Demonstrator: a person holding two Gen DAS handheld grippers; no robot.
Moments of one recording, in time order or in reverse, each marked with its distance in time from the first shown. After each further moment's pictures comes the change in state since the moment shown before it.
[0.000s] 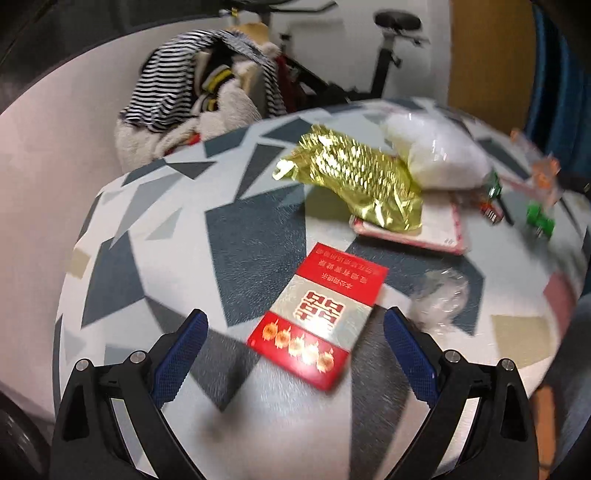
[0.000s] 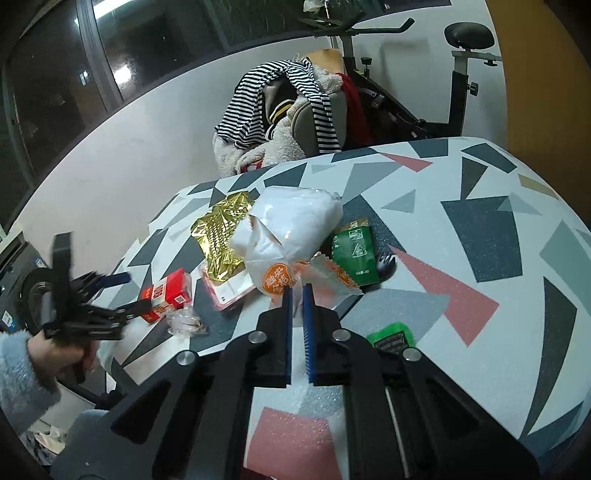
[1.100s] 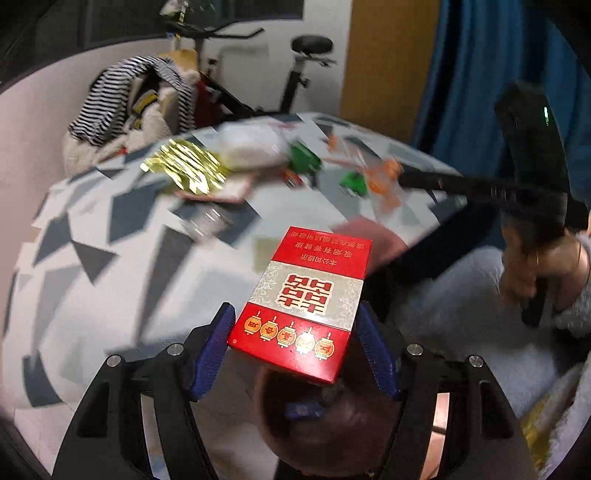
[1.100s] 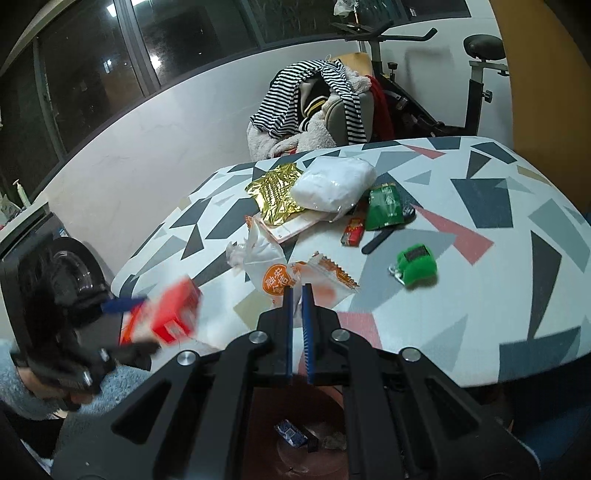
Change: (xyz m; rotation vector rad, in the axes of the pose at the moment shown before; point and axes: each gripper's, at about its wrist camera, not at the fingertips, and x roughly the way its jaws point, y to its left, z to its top) left arm -0.132 -0.143 -0.095 0.021 -0.090 -0.292; right arm -0.077 0.038 -0.074 -0.071 0.005 0.067
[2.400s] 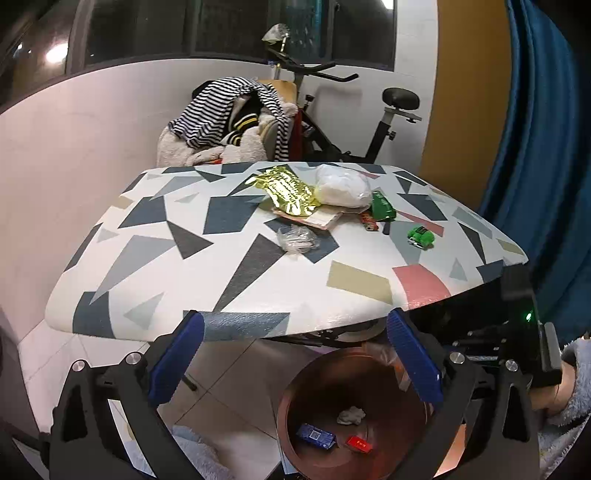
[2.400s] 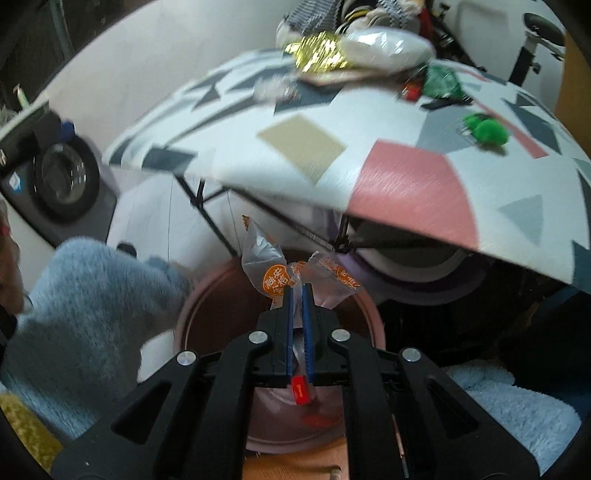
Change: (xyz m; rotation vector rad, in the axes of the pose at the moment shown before) left arm -0.069 0.015 -0.025 -0.259 -0.193 0.292; right arm 0.059 0.037 -0.098 -0.190 0.391 -0.021
